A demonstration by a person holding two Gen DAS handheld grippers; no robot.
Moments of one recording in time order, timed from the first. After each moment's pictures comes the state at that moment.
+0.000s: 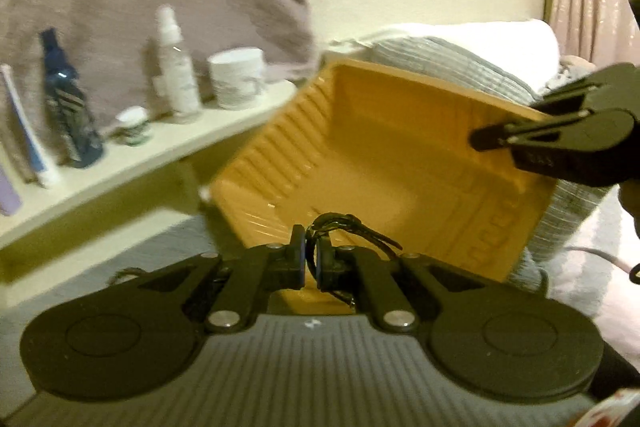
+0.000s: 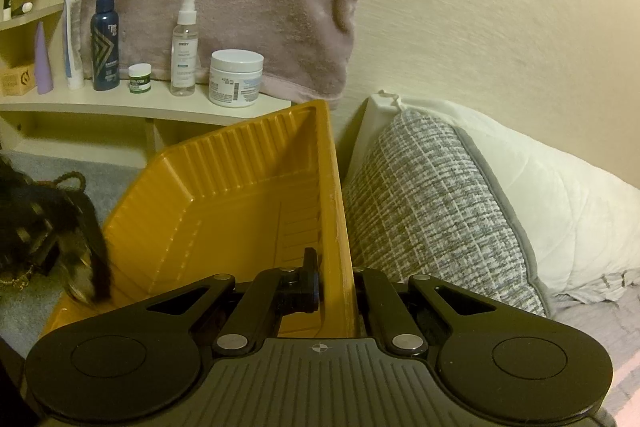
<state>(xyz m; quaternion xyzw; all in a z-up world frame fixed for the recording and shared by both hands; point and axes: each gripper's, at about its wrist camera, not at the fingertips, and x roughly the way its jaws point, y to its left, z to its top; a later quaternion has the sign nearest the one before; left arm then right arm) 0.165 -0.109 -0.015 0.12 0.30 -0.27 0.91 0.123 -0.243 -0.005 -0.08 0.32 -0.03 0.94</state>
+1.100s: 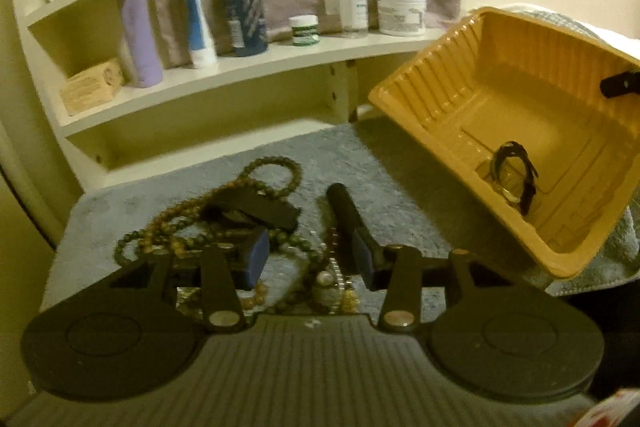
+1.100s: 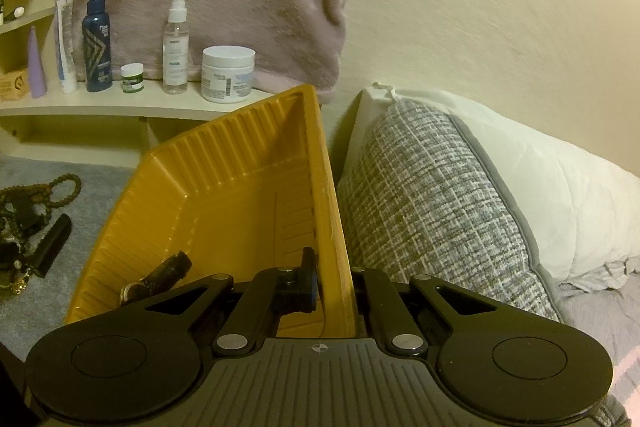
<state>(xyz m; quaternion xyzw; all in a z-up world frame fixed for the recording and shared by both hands) 0.141 -0.015 -0.060 0.09 0.31 -0.10 0.94 0.123 -0.246 -0.009 -0.07 0.32 -0.04 0.94</state>
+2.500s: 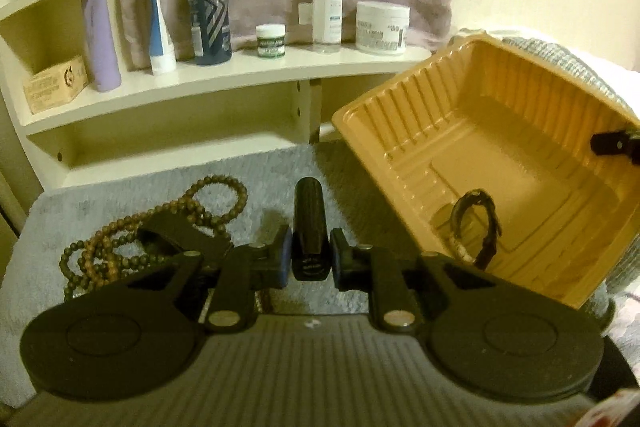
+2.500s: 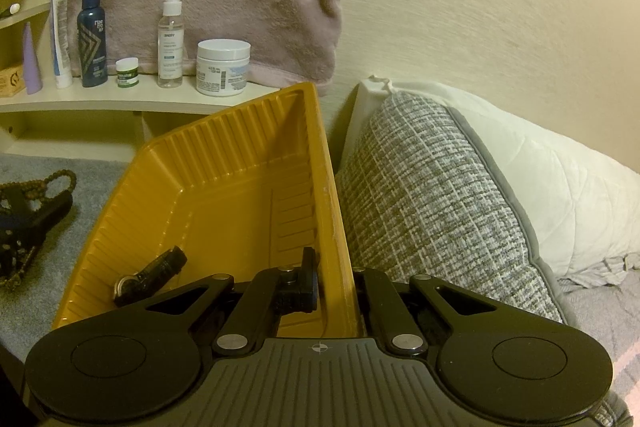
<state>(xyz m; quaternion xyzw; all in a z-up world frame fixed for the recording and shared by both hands) 0.163 -0.053 -0.046 0.04 0.32 -0.10 0.94 0.124 -0.251 -0.014 -0.07 0.33 -0.04 0.94</state>
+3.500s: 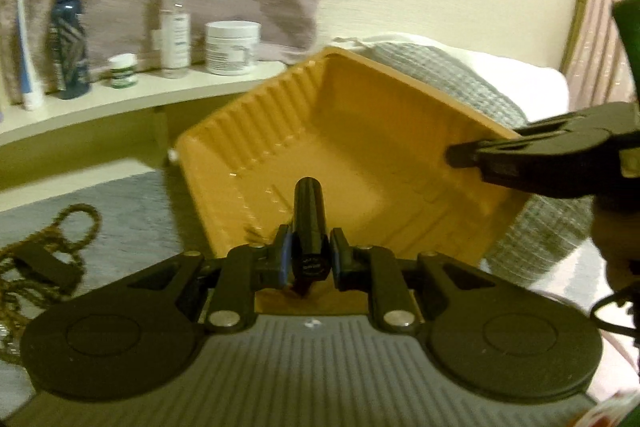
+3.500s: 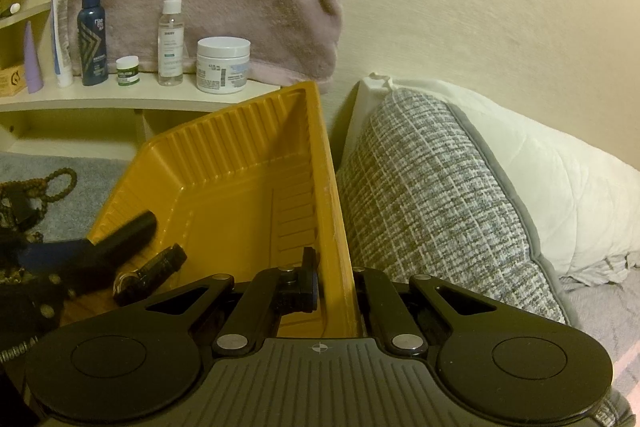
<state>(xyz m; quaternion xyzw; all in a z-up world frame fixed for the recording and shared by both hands) 0.139 -0.124 -0.037 0.02 0.31 -0.25 0.92 0.123 -0.251 -0.014 -0.06 0.33 -0.04 0.94</state>
